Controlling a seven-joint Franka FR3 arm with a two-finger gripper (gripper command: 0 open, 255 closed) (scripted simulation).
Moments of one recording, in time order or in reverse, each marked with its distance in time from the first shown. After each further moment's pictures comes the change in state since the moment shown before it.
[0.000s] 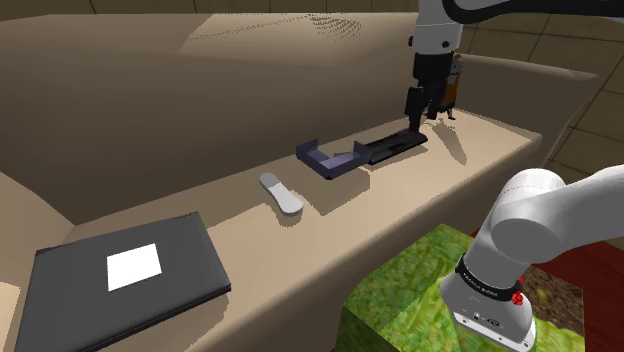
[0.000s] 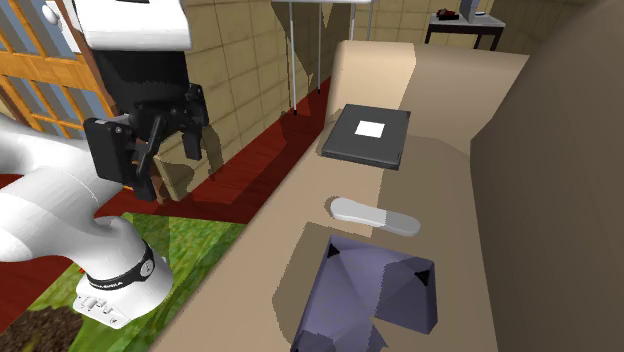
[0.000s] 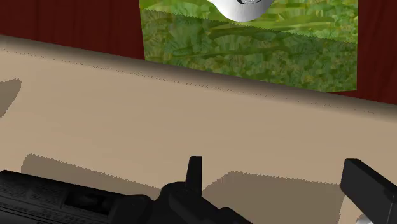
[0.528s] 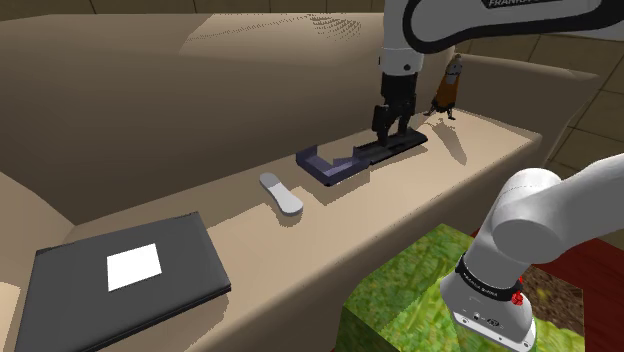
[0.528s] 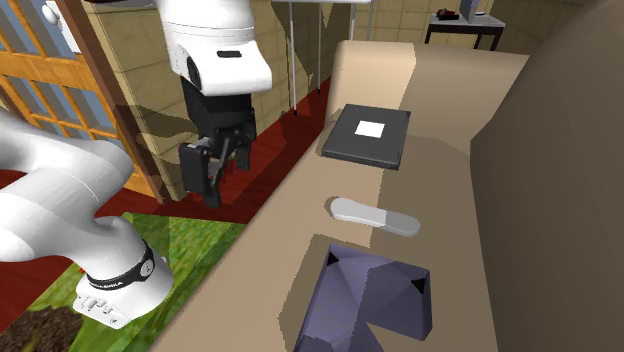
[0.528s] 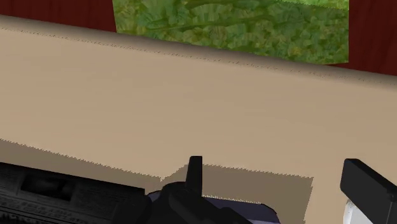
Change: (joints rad) arm 0.026 0.126 0.064 -0.040 0.059 0.184 0.093
